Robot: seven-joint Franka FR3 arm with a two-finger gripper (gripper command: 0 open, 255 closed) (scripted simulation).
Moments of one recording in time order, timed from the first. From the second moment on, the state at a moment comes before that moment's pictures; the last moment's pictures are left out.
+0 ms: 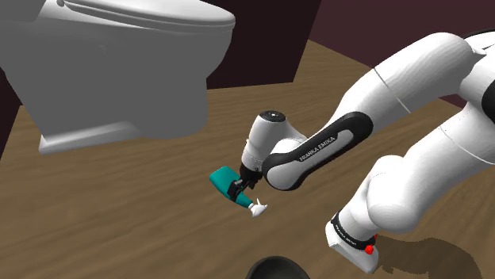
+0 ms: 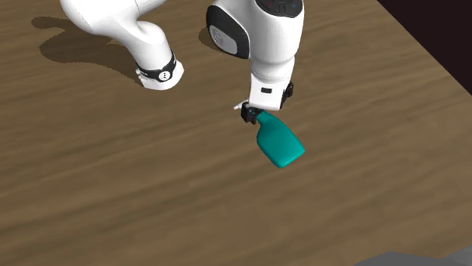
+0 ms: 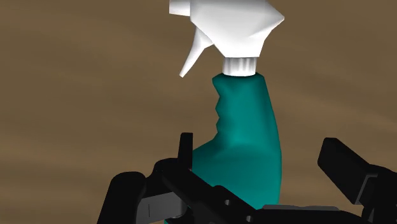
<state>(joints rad) 0.22 -0.15 0.34 -2.80 0.25 2.71 0.32</state>
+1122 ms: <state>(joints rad) 0.20 -0.02 0.35 -2.79 0.20 2.83 0.35</state>
